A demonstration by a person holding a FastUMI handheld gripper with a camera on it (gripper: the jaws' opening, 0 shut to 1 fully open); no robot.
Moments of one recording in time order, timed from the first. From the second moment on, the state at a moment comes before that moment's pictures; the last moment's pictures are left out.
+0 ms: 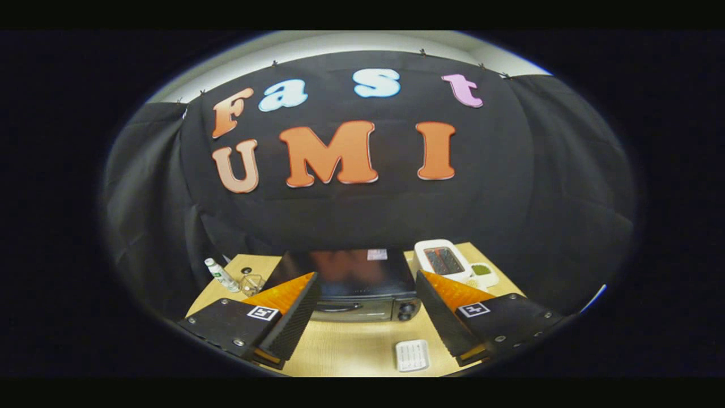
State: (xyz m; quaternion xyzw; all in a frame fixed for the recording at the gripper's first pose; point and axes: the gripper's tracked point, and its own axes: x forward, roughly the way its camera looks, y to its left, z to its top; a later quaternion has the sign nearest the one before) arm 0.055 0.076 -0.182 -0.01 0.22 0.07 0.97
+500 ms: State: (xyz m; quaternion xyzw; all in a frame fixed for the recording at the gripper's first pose) arm 0.017 0.022 -0.099 -0.01 0.13 0.04 0.99
